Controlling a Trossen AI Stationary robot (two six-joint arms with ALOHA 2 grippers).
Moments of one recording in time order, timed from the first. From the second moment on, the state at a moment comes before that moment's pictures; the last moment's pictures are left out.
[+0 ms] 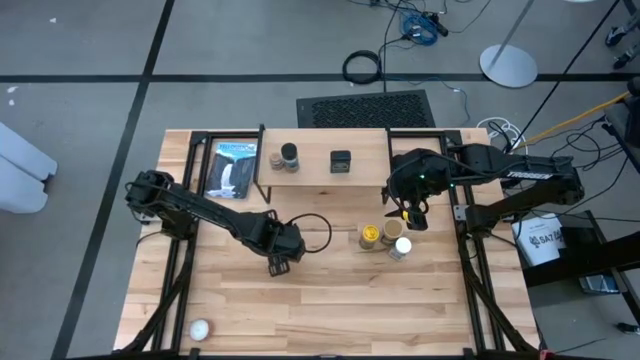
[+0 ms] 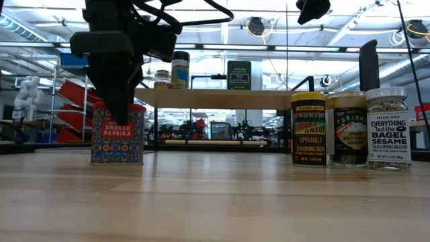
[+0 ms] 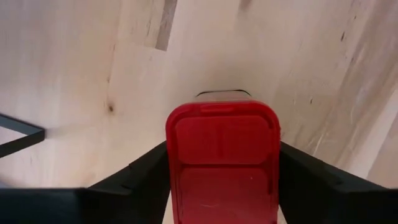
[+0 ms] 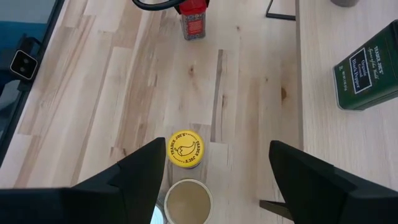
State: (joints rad) left arm -0.27 1.69 1.17 -0.91 -0.17 -0.51; right arm -0.02 1.19 1.34 -1.05 -0.08 -0.09
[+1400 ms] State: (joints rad) left arm 0.07 1.69 2.07 -1.31 -0.18 0.25; right arm -0.02 1.19 1.34 -1.06 -0.08 -0.07
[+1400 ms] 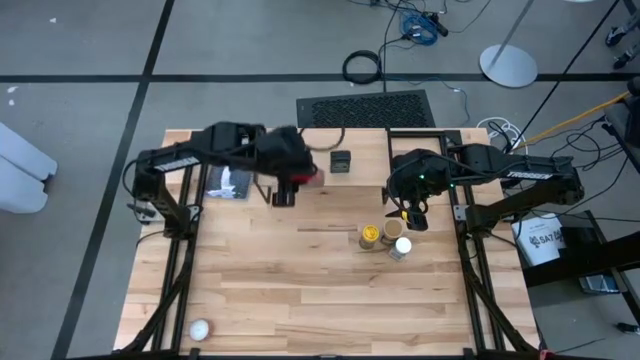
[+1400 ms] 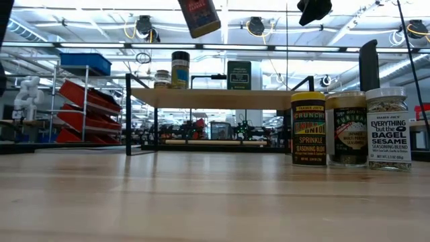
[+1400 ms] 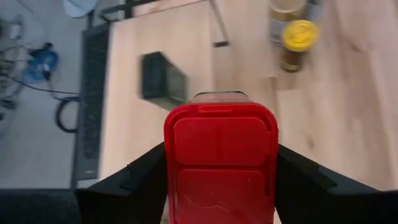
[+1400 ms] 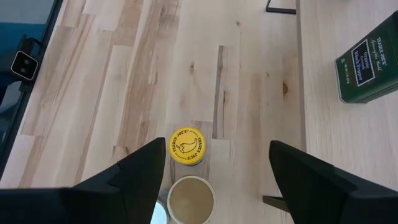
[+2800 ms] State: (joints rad) left arm 0.29 1.85 2.07 -1.29 -0.11 0.45; right arm -0.02 1.19 1.34 -1.02 -0.07 -0.10
